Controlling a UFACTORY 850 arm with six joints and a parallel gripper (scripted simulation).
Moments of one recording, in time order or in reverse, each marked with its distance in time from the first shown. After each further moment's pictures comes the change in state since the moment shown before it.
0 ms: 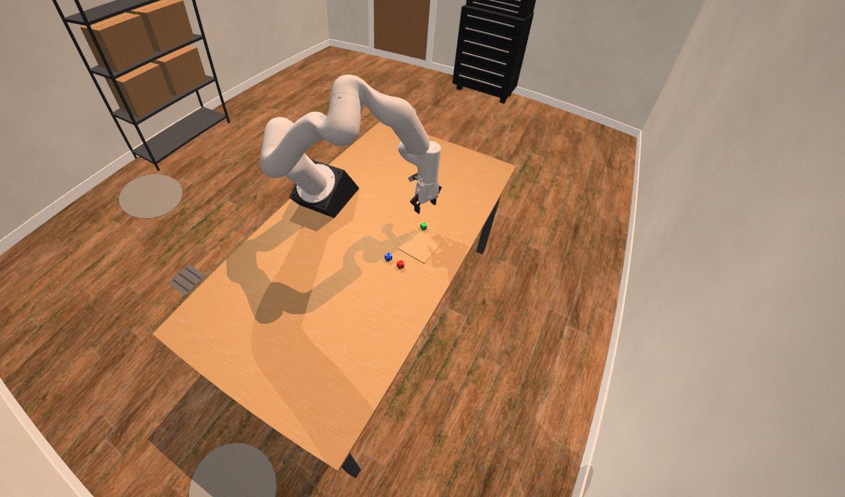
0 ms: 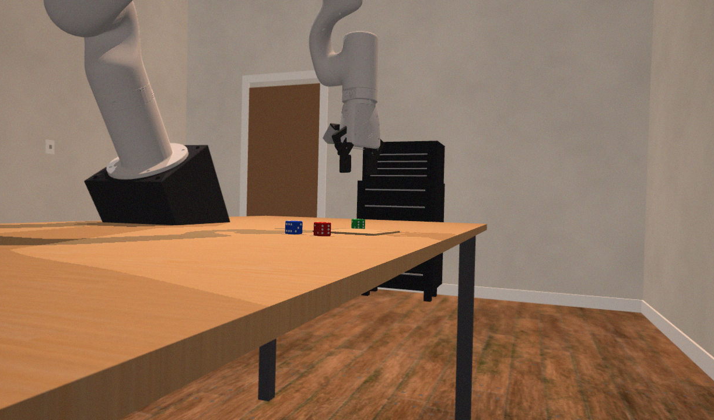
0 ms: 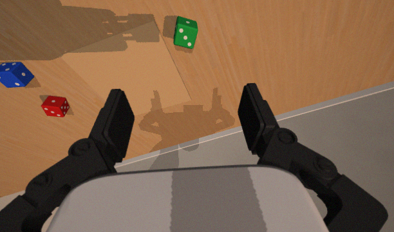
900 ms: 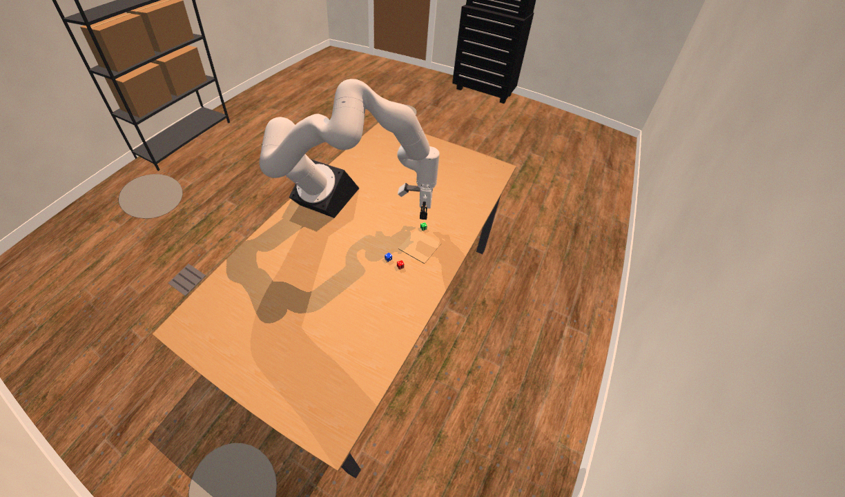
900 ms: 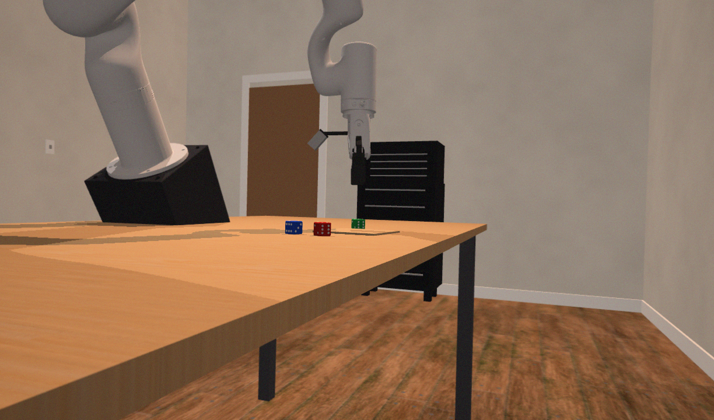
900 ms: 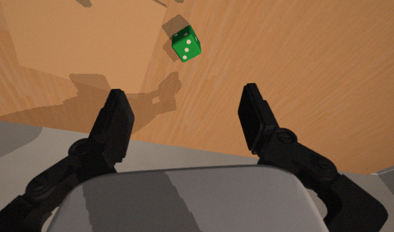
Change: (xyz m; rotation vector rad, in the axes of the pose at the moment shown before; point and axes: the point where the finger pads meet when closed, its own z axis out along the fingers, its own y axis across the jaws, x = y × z) arm 0.001 -0.002 0.024 -0.002 -0.005 -0.777
